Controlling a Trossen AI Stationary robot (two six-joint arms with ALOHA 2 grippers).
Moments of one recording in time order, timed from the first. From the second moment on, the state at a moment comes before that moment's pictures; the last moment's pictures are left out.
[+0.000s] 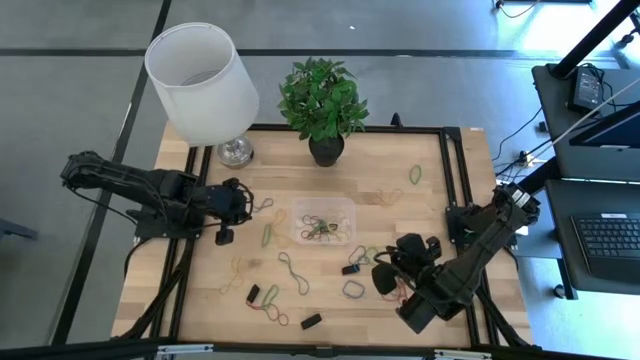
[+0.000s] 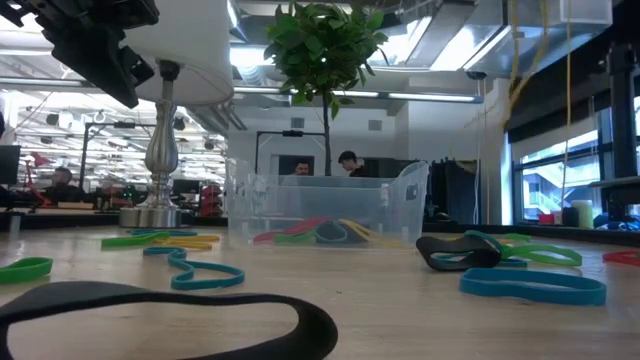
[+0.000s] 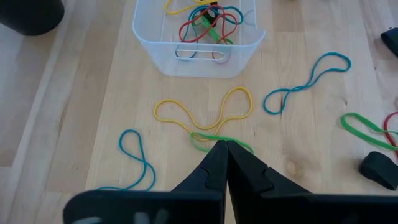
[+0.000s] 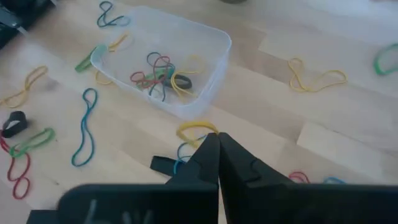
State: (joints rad) left arm -0.18 0.79 0.67 -0.76 -0.13 -0.22; right arm 0.79 1.77 1.65 -1.56 0.76 1.96
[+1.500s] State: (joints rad) left arm -0.18 0.79 0.67 -0.76 -0.14 -0.22; right arm 0.13 1.91 1.66 -0.90 0.29 0.70
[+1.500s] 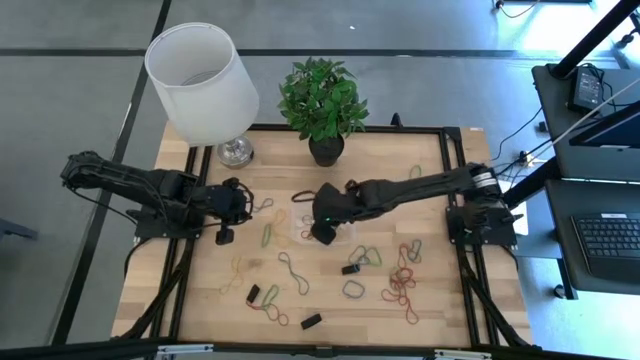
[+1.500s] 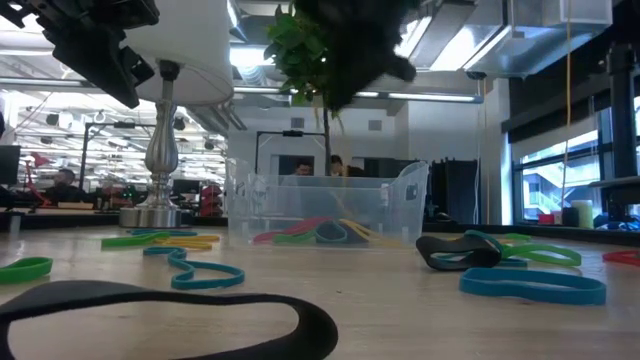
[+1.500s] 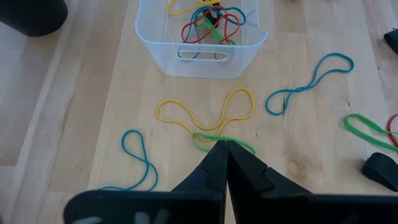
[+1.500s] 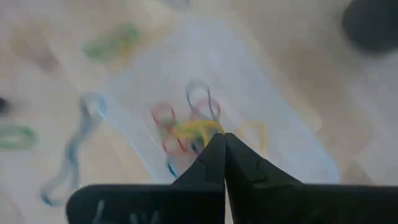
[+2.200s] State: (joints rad) left arm -0.18 0.79 0.67 -0.76 -0.17 -0.19; right arm 0.06 2.17 1.66 -0.90 0.00 0.76
